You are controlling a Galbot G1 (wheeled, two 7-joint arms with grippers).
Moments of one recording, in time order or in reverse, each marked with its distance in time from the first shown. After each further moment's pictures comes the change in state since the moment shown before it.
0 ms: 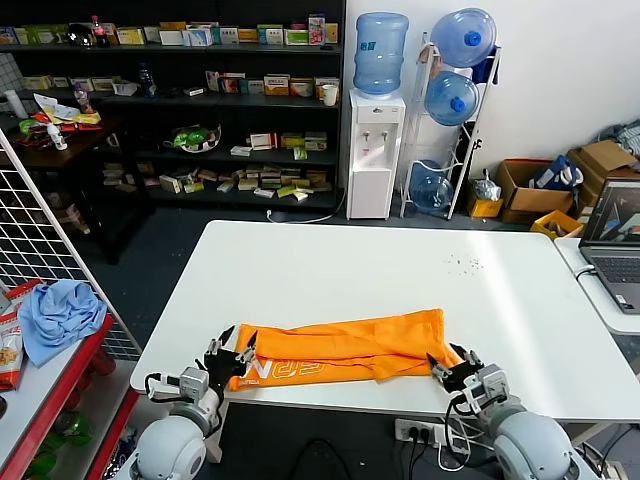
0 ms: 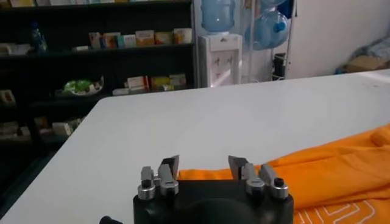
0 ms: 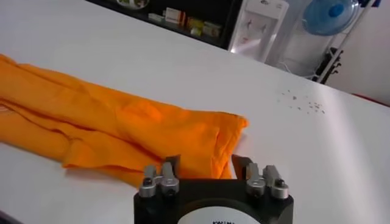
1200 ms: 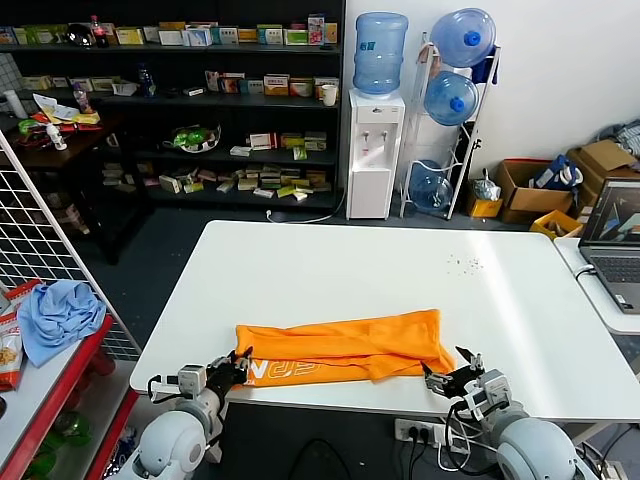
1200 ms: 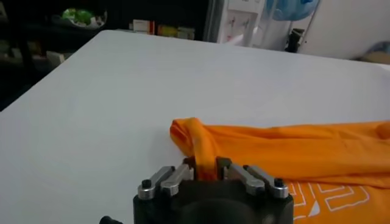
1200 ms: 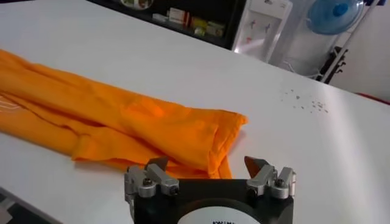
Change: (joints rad) left arm -0.029 -0.015 -0.010 0.060 -0.230 0.115 -0.027; right arm -0.029 -0.011 0.011 0.043 0.018 -0.012 0.003
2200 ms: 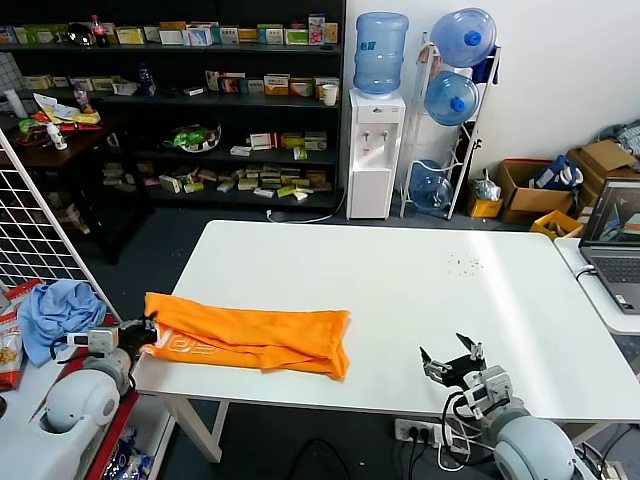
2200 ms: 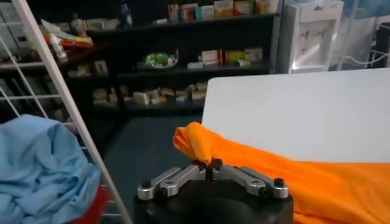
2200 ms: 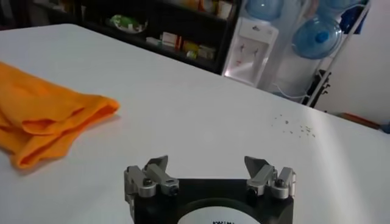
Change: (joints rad) left arm -0.048 0.282 -0.186 0.071 -0.076 -0.008 -0.023; right arm -0.006 0.028 0.012 0.029 -0.051 0.084 0.048
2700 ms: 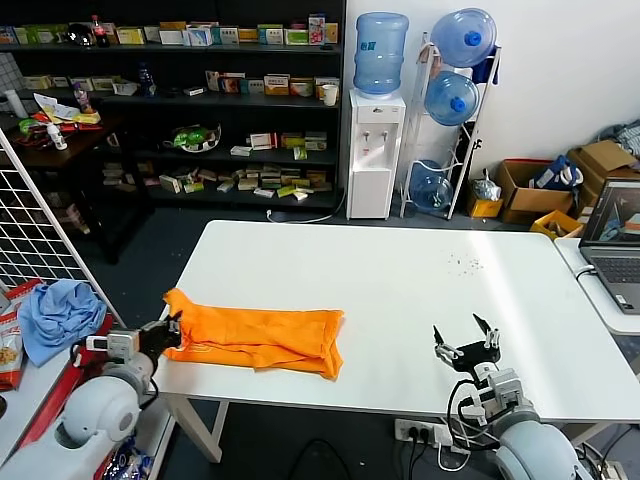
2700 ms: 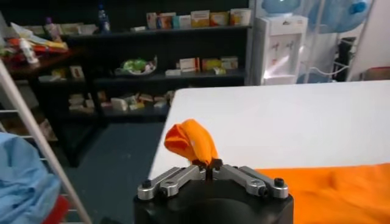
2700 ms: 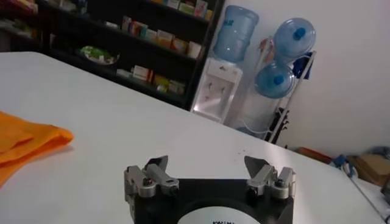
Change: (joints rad) left arm 0.046 -0.025 0.061 -0.199 -0.046 0.040 -0.083; right arm -0.035 0.035 0.048 0.005 -0.095 0.146 0.081
